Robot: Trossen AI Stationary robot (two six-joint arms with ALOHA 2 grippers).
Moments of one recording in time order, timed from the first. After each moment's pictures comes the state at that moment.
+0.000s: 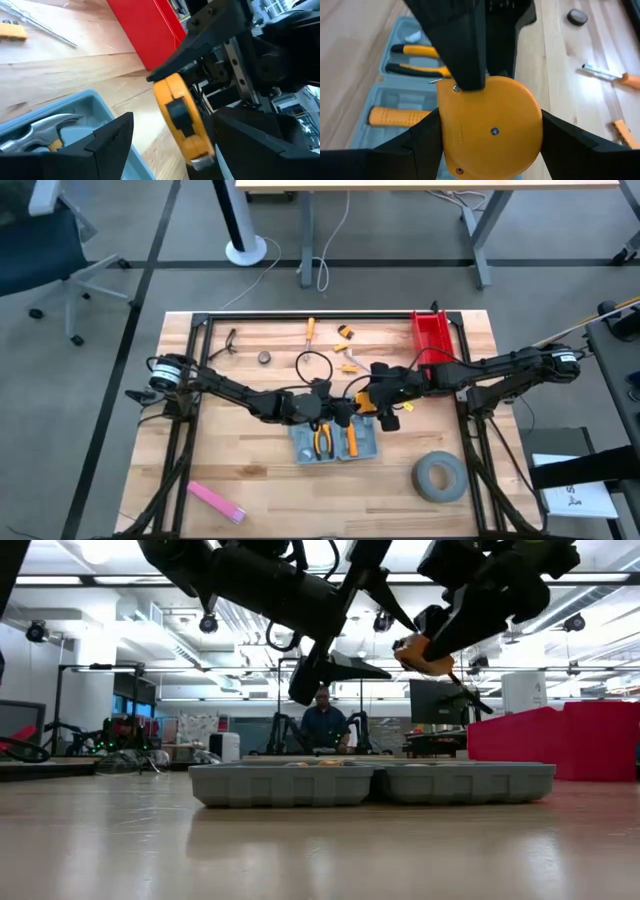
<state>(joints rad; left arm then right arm) -0.16 1.87 1.07 0.48 -0.43 -1.10 0.03 1.25 0.78 -0.23 0.00 -0.17</state>
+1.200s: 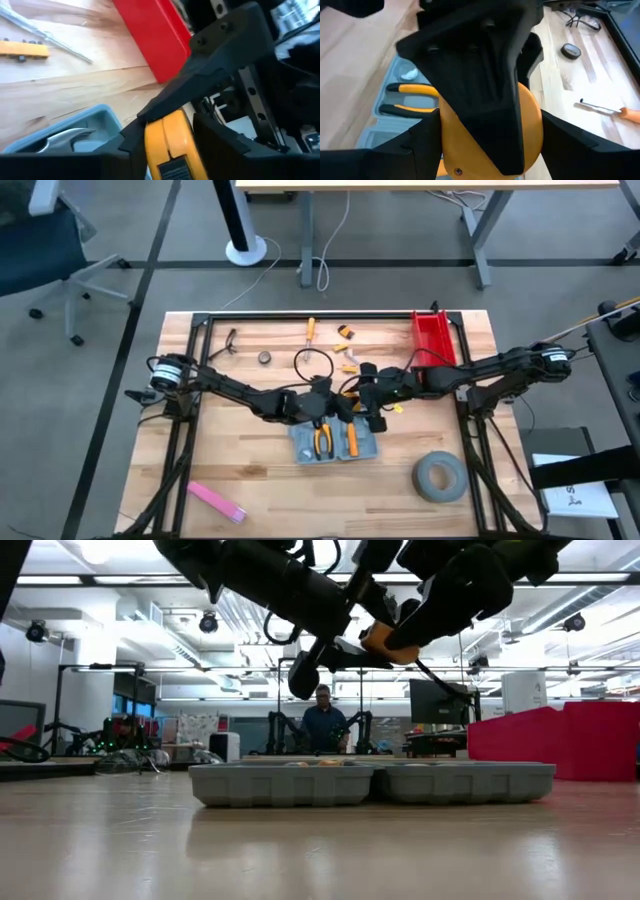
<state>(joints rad) -0.15 1.87 1.13 0.40 -0.51 -1.09 0.04 1.34 0.80 -0.02 0.00 -0.17</state>
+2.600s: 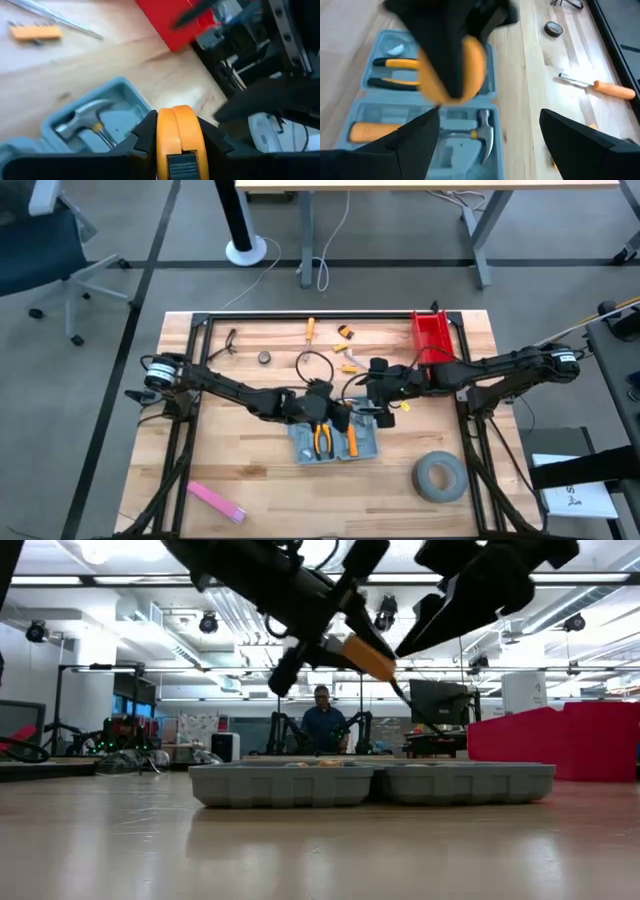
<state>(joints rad) -0.16 1.82 1.13 0.18 -0.40 -1.03 0.03 1.24 0.81 -0.24 0.09 -0.17</state>
